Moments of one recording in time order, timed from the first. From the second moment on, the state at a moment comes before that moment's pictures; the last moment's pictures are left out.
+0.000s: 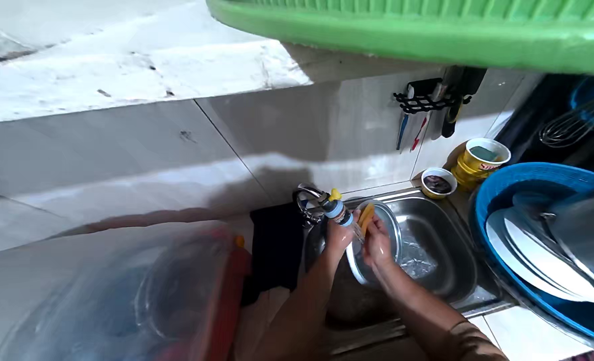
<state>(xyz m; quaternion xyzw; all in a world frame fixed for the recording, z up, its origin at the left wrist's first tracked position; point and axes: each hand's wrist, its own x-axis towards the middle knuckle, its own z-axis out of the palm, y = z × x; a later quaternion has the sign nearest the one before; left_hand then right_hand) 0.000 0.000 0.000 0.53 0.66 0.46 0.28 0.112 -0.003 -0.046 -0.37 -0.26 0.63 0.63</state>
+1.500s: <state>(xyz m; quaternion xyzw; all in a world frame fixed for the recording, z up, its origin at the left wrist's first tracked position) 0.037 0.011 0.023 0.61 0.62 0.35 0.35 0.151 -0.006 -0.218 -0.57 -0.78 0.24 0.07</state>
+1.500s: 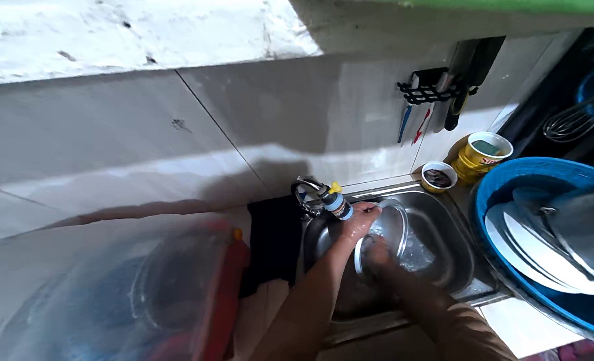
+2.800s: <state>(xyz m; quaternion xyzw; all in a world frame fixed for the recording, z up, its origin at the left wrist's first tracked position) -0.085 -0.002 0.020 0.41 0.74 0.33 0.42 0.154 -0.037 0.026 -0.50 -0.30 0.68 0.45</state>
